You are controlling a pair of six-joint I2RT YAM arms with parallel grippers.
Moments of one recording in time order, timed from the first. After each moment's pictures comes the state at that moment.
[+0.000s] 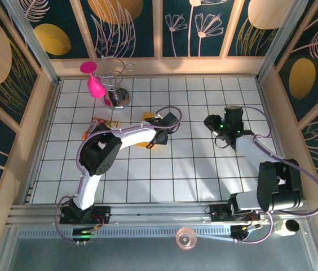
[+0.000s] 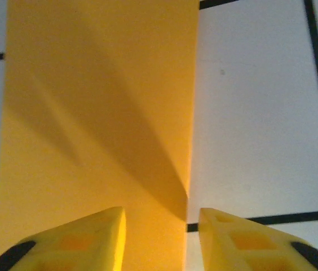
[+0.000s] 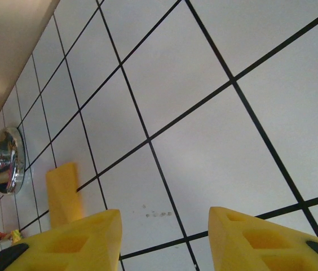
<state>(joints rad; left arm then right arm) -0.82 2.09 1.46 -0.61 -0.37 -0.61 0.14 1.36 0.73 -0.09 -0.23 0.82</state>
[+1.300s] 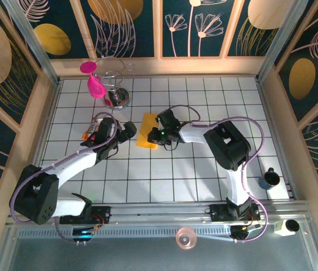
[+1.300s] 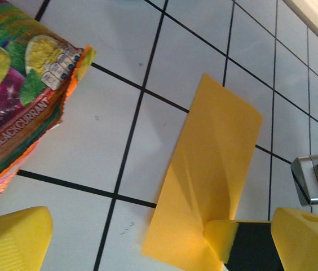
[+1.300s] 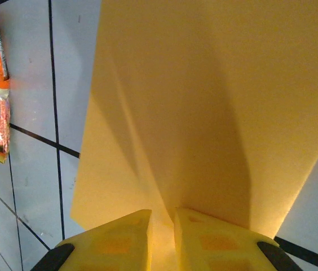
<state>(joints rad) -0.46 1.33 0.65 -0.03 -0.07 -0.88 0.71 2.02 1.19 -0.08 -0.37 0.75</state>
